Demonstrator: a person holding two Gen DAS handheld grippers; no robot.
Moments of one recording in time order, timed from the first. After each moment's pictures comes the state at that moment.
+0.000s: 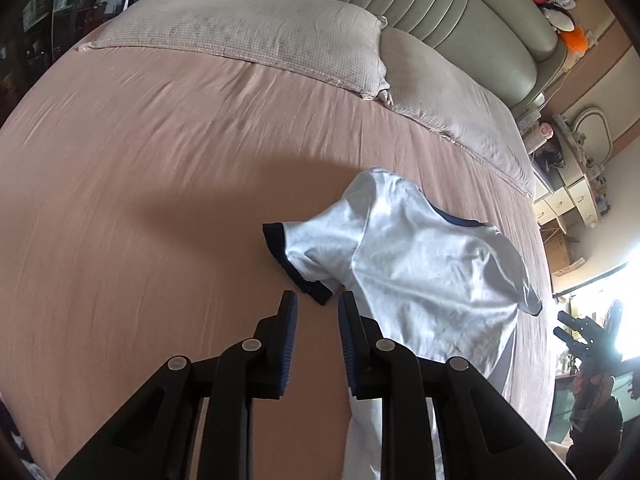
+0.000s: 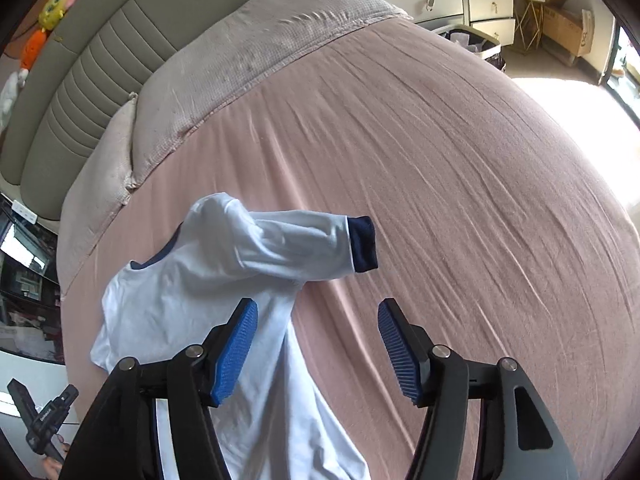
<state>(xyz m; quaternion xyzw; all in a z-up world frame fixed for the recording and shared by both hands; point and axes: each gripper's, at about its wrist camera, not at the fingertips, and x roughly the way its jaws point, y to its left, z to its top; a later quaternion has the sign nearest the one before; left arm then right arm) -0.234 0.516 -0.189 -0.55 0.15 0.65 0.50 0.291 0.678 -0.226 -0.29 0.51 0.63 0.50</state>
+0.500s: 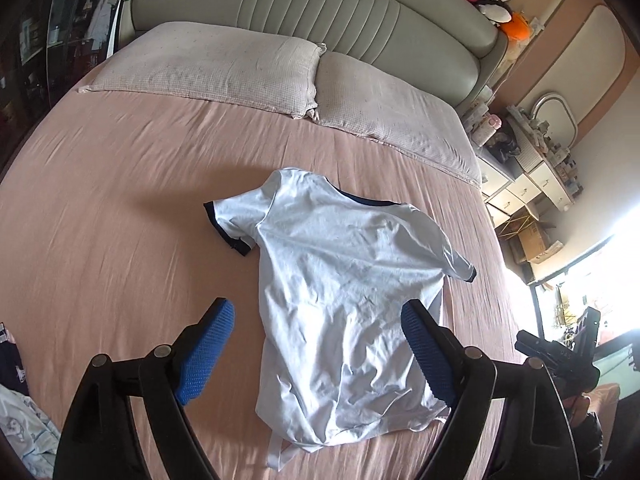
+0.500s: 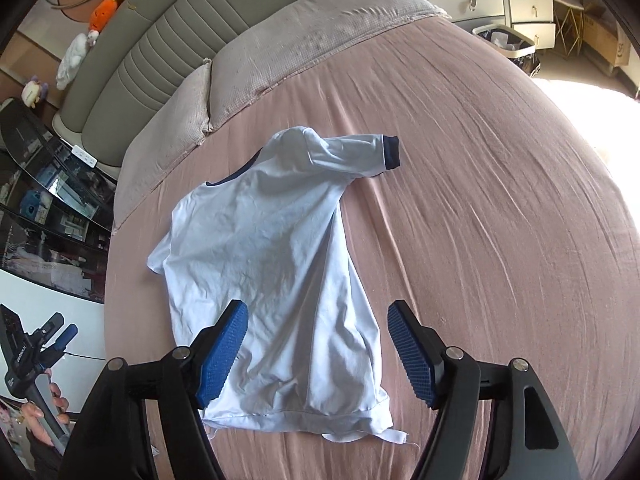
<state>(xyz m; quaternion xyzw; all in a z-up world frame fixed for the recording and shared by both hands) -0.126 0.445 -0.080 -0.49 0.15 0.66 0.55 0.313 0.548 -0.168 -0.29 0.51 0.69 0.42</state>
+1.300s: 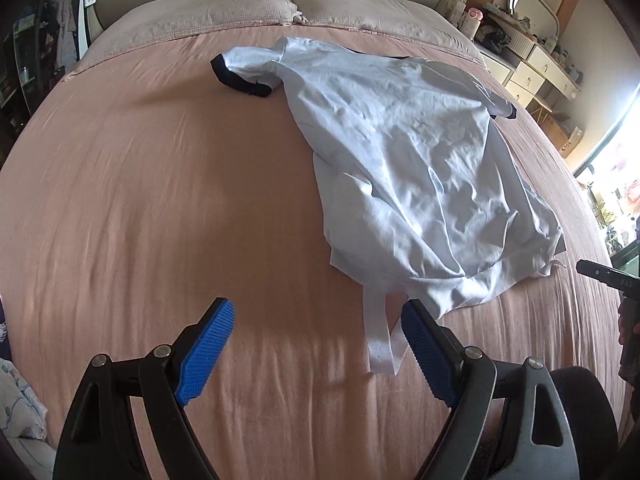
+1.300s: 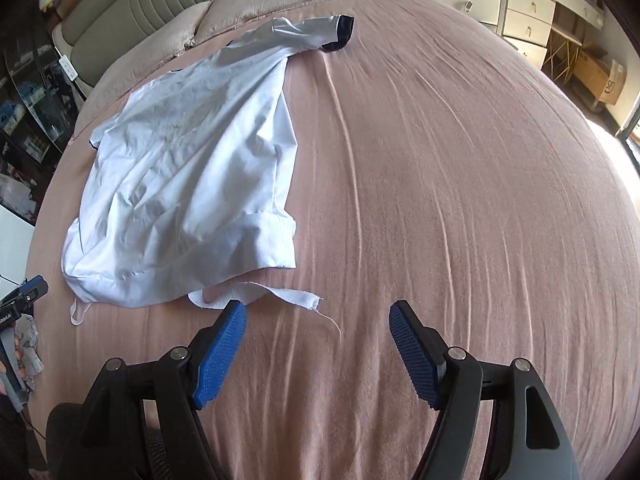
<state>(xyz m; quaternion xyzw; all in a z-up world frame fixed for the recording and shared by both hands) -0.068 0.326 -0.250 -0.44 0.29 0.64 0.56 0.331 0.408 -0.289 -0.40 0.40 0.69 0.46</state>
